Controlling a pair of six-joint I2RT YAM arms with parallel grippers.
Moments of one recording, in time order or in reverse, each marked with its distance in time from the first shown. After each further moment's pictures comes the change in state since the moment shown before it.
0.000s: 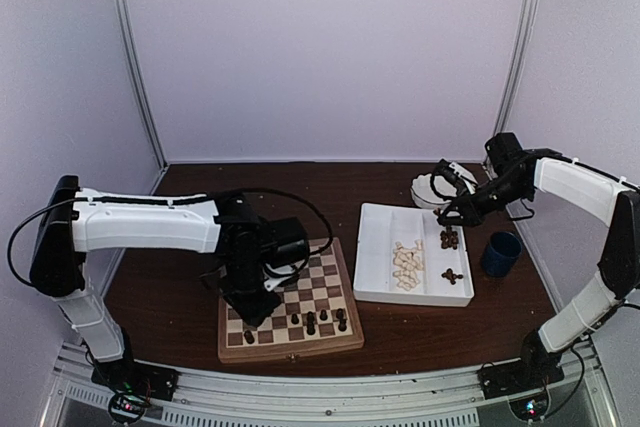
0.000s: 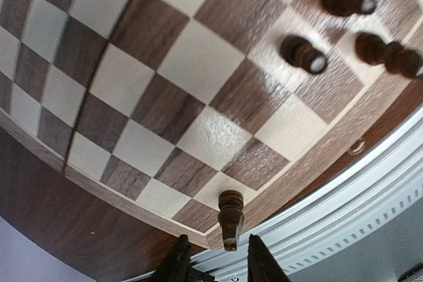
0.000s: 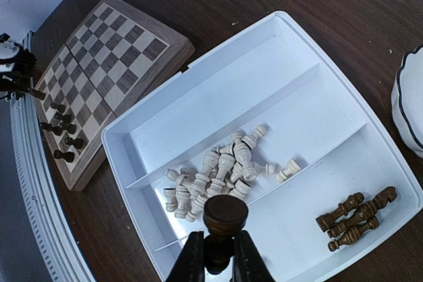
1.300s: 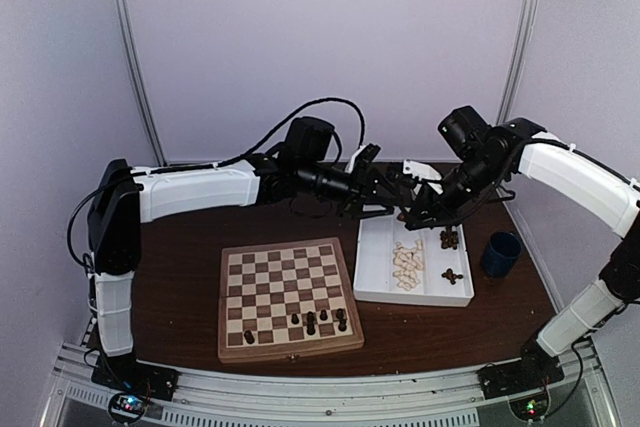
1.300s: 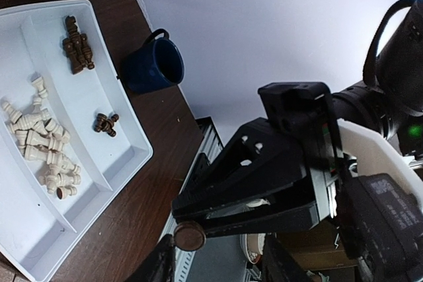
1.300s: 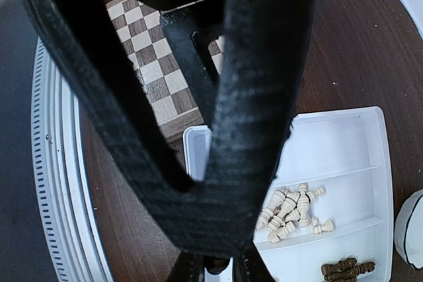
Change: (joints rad) left arm 0.220 0.304 0.423 1.167 0.771 -0.608; right arm 0.396 -0.005 0.273 -0.260 0.176 -0.153
